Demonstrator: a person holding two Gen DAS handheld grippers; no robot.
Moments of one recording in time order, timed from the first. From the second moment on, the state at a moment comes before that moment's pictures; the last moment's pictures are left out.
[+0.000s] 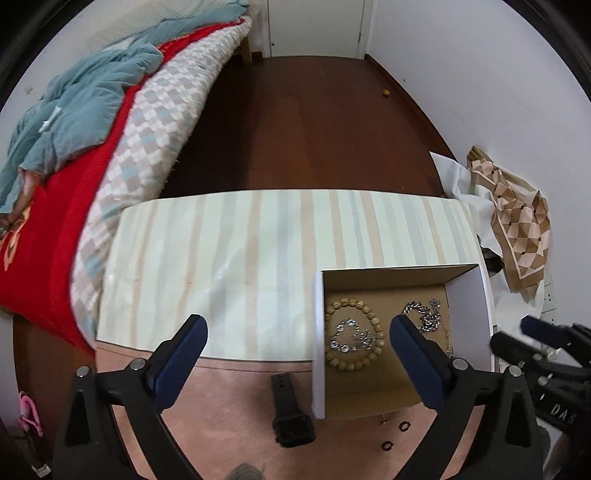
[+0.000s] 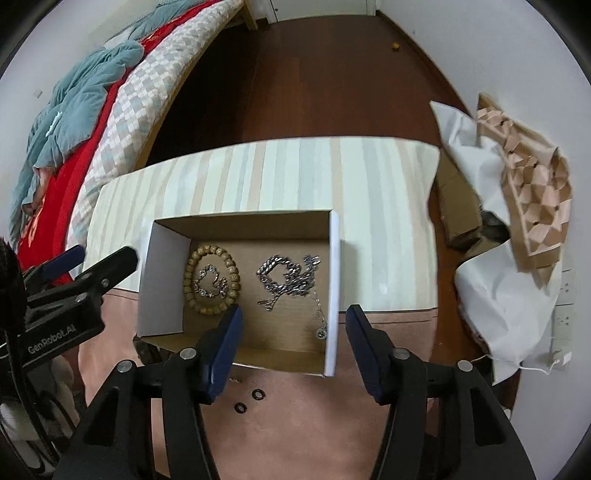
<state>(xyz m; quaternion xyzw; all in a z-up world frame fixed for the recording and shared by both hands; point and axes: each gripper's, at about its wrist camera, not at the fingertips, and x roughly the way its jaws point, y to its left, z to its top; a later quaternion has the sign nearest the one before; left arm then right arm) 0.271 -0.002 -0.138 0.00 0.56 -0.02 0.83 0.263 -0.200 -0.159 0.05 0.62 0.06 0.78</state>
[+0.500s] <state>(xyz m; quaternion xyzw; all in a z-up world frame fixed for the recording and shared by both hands) 0.214 0.006 -0.126 0.01 0.54 0.01 0.84 0.221 -0.196 -0.151 0.00 0.59 -0.01 0.81</state>
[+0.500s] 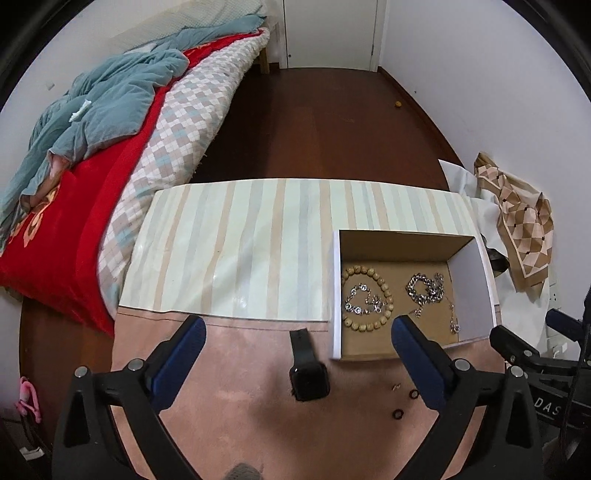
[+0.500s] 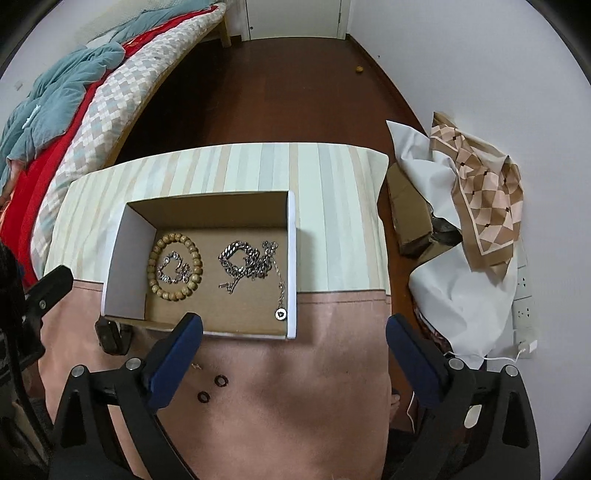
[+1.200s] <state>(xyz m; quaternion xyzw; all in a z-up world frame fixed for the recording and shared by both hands) 0.138 0.008 -0.040 0.02 0.46 0.01 0.89 0.151 -0.181 -0.059 -0.01 0.51 -0.01 0.86</state>
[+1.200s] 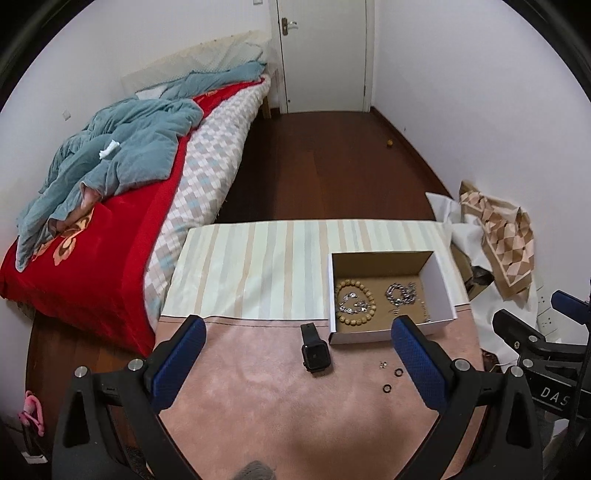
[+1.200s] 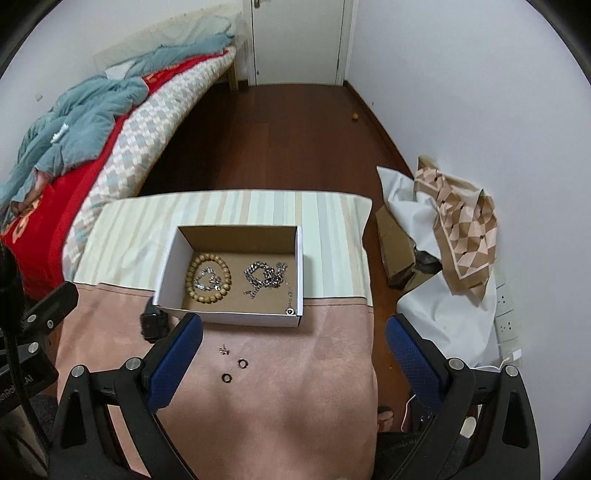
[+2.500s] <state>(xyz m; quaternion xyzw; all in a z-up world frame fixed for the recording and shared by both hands) 0.162 0.034 -0.198 -0.02 0.57 0.07 0.82 0.111 -0.168 -0.243 0.13 0.59 0.03 0.80</state>
